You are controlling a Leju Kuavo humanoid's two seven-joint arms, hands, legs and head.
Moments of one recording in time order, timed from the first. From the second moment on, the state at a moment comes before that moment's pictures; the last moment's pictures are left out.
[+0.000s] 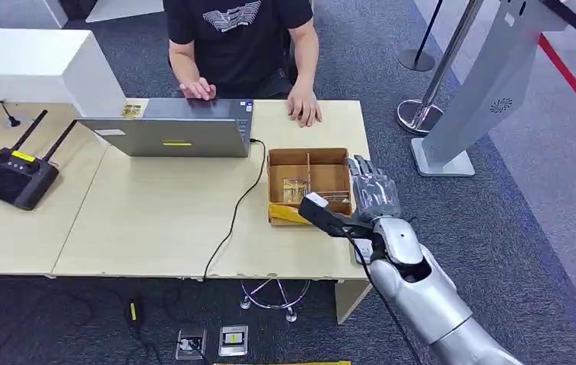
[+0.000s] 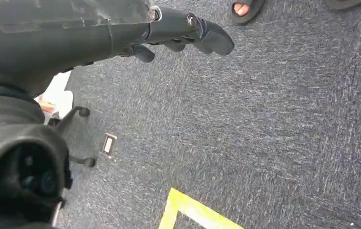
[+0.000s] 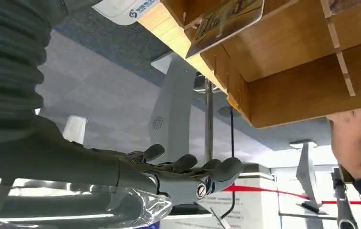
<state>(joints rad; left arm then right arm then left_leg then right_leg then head) -0.17 0.35 -1.26 -0.19 1.25 0.13 0.00 -0.49 -0.15 0.61 -1.06 0.92 0.03 0.27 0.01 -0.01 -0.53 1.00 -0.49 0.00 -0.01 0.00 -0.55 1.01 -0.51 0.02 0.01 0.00</state>
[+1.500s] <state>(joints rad) -0.17 0.35 -1.27 -0.19 1.24 0.12 -0.01 -0.51 -0.06 0.63 -0.89 0.94 -0.05 0.23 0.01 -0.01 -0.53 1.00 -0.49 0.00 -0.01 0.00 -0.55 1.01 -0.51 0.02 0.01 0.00</state>
